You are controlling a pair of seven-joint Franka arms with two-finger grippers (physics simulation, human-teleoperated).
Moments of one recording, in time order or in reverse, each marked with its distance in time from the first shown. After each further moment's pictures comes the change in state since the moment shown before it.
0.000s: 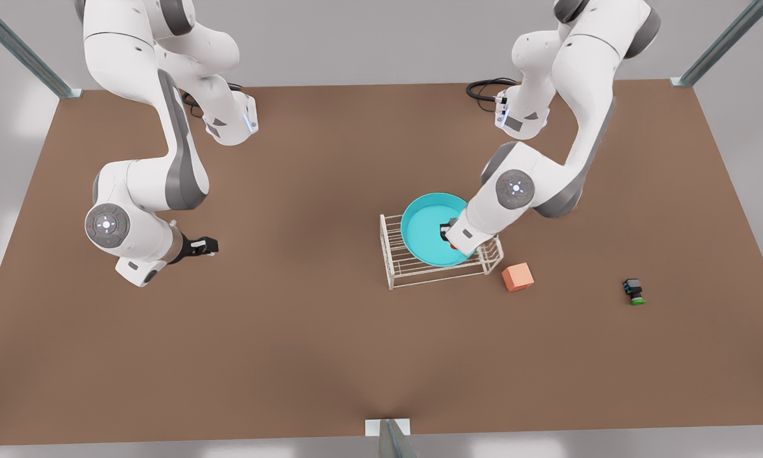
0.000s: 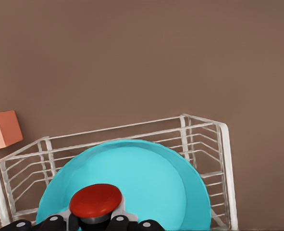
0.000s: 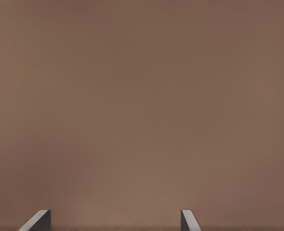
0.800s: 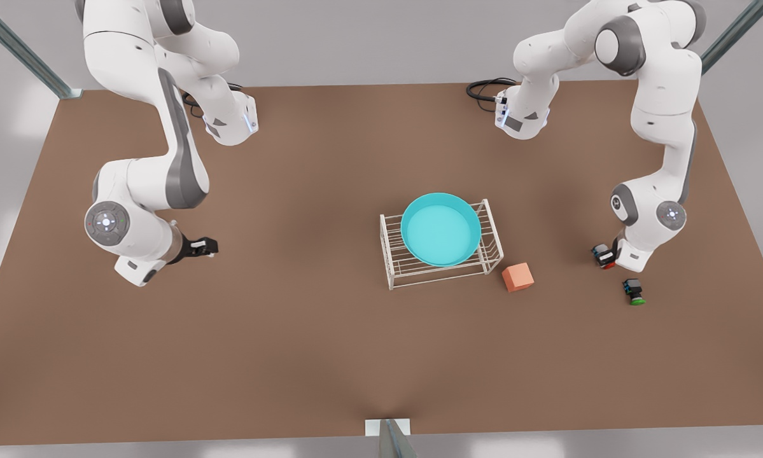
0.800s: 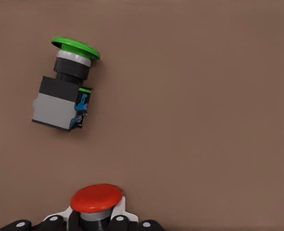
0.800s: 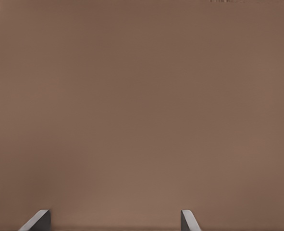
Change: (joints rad) left arm 0.225 0.091 0.666 -0.489 -0.011 0.735 0.537; right arm 0.003 -0.005 0.001 -0.001 -0.004 0.015 0.004
